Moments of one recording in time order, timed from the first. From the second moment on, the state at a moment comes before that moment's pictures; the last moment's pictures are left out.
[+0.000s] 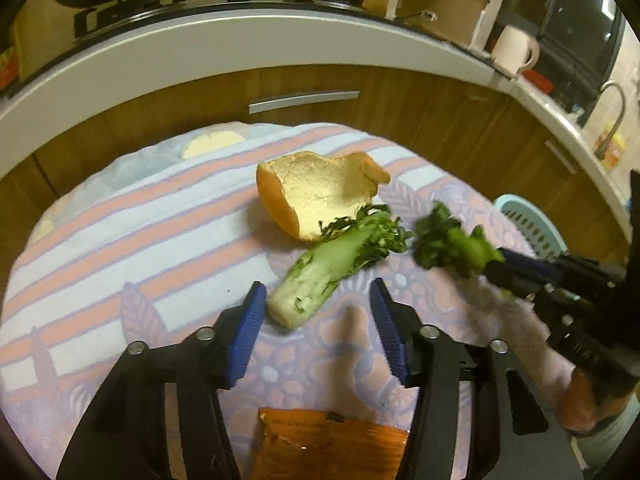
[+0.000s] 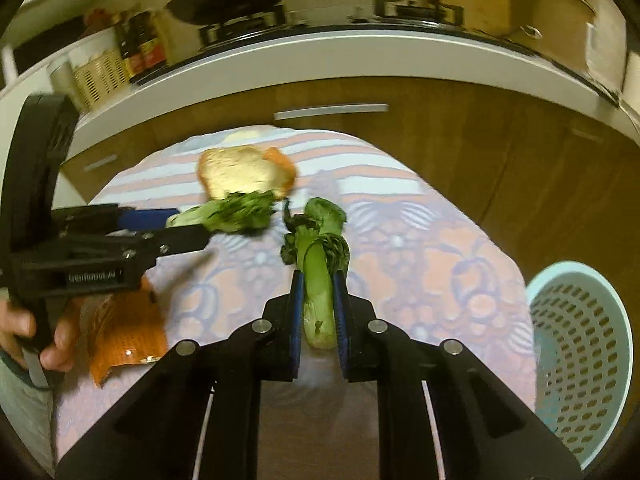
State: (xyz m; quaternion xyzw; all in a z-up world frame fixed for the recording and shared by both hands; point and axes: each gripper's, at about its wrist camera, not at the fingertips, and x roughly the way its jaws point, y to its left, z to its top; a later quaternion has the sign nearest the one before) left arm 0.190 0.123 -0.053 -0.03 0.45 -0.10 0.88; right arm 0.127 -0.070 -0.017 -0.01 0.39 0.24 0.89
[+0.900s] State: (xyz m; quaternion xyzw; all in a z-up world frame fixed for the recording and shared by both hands) left arm 0.170 0.065 -0.053 0.01 0.48 -0.10 0.87; right arm 0.134 -0.082 -0.036 0.02 0.42 0.26 0.87
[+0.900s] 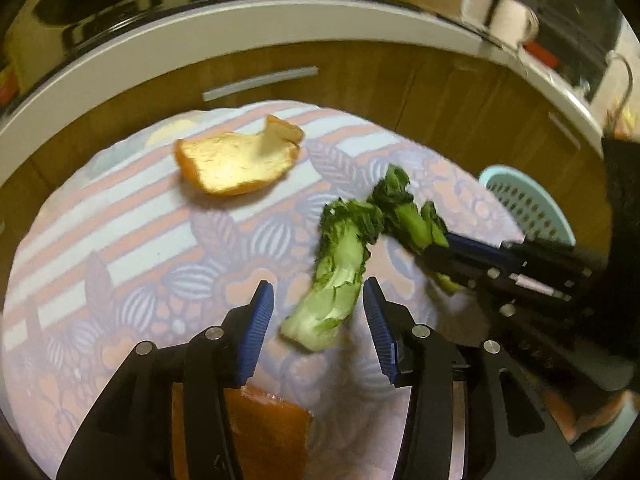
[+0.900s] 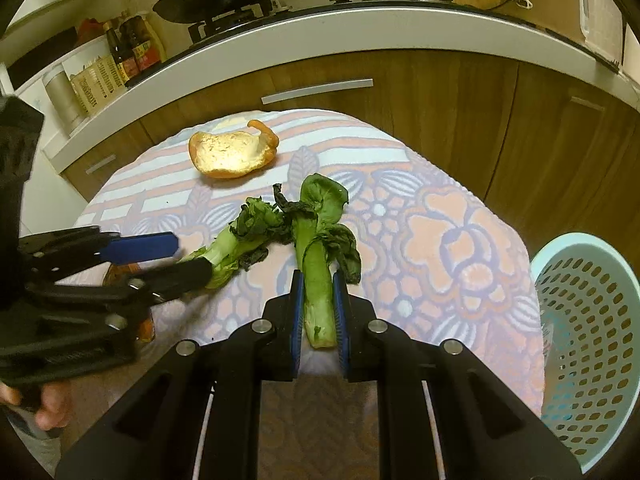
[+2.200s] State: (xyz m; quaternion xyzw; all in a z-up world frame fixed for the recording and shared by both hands) left arm 0.163 -0.054 0.017 -0.11 0.38 -0.21 0.89; right arm 0.105 -0.285 0.004 0.11 0.33 0.14 0.92
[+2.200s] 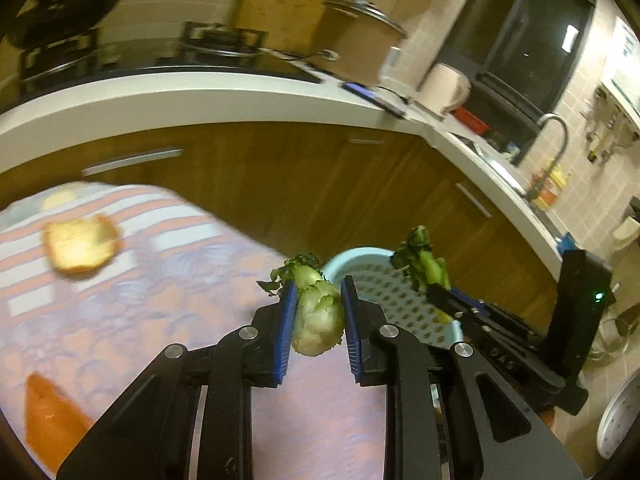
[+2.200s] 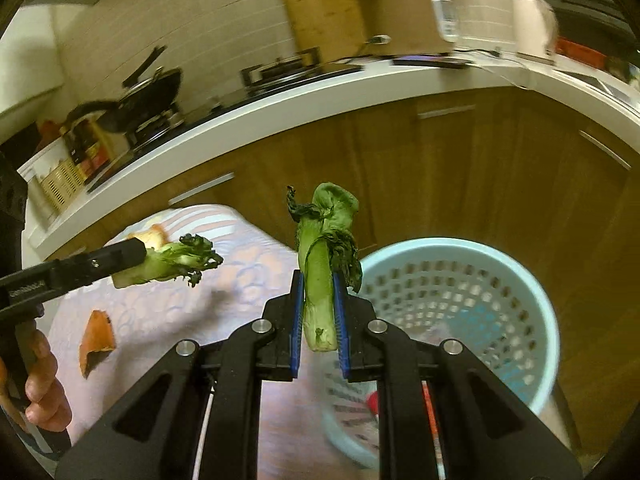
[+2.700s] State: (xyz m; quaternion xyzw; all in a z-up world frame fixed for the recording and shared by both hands) left arm 0.200 -0.173 -0.039 -0.08 0.43 -0.28 0.85; right arm 0.124 -0.348 -0.051 0.14 0.43 0.08 0.89
